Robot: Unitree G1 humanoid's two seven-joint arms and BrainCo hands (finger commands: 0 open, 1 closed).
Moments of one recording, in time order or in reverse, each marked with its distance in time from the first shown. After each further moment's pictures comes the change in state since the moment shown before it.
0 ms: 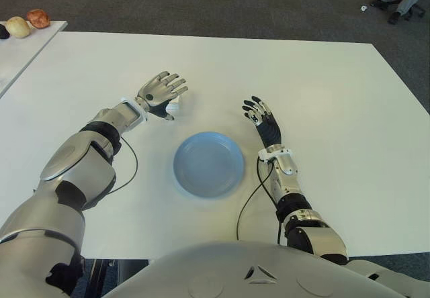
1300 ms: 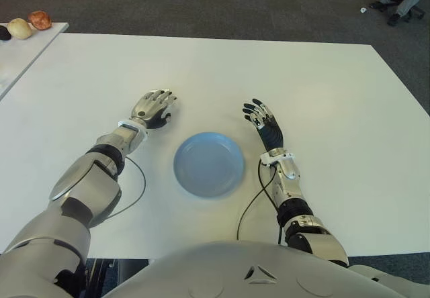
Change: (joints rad) left arm 0.156 -0.046 0.181 0.054 -0.371 -0.024 -0.203; right arm 0.065 -0.003 -0.020 -0.076 0.012 -0.001 0.059
